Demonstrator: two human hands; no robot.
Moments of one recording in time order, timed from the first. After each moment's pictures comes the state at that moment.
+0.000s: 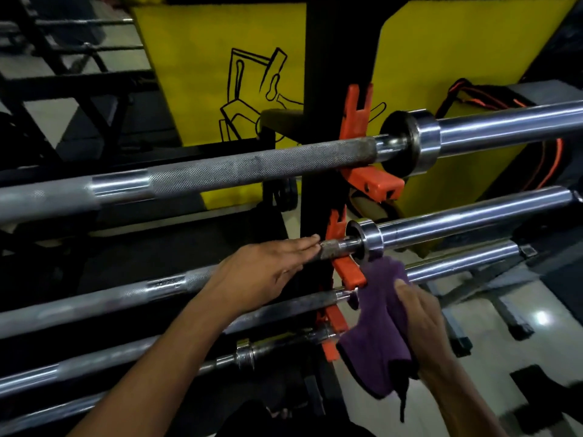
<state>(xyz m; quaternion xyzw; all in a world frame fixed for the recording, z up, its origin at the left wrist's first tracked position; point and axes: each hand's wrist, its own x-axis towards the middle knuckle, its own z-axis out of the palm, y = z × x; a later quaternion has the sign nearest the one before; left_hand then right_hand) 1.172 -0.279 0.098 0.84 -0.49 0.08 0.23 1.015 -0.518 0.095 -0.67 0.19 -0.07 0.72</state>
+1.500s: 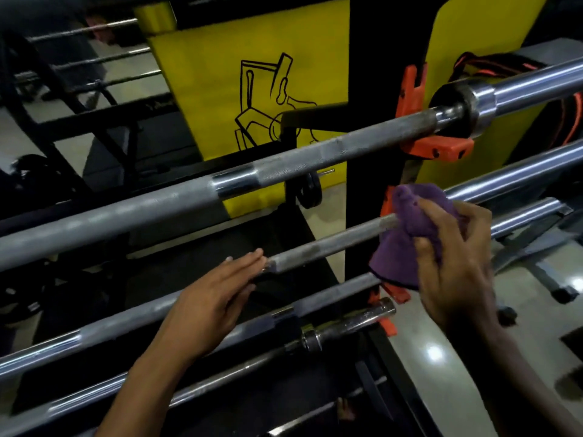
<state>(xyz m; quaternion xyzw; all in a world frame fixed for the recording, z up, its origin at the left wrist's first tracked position) 1.140 -0.090 0.114 0.87 -0.43 0.08 0.24 1.025 -0.415 0.145 -0.89 0.09 -0.39 0.23</state>
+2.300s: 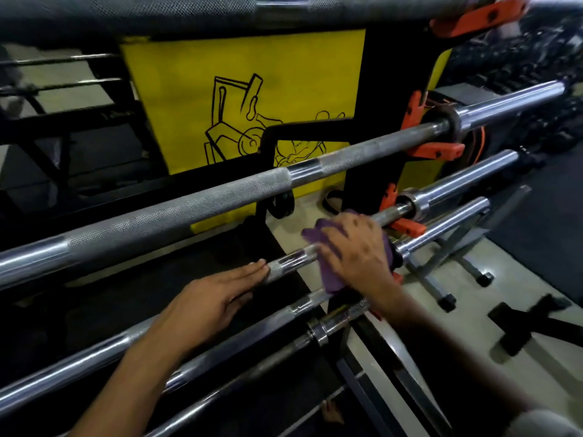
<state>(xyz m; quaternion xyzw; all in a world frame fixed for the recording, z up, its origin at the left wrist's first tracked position) 1.186 -0.003 0.101 0.82 -0.52 0.02 0.25 1.104 -0.312 0.085 -0.94 0.02 -0.33 -0.03</state>
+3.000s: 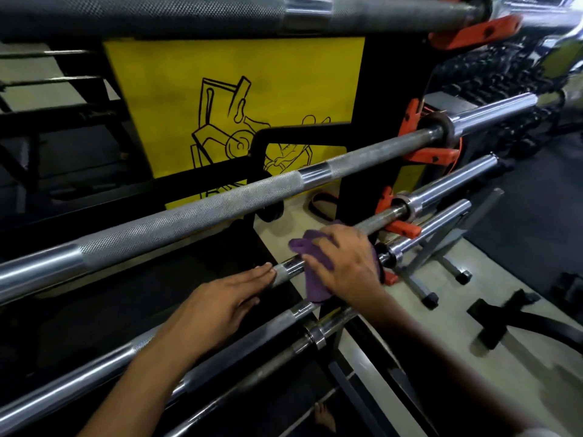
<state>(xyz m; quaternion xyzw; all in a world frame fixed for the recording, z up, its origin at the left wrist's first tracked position) 1.193 -0.004 0.093 0.80 -0.53 0.01 0.29 1.102 -0.272 0.087 -0.94 0.03 -0.33 0.01</state>
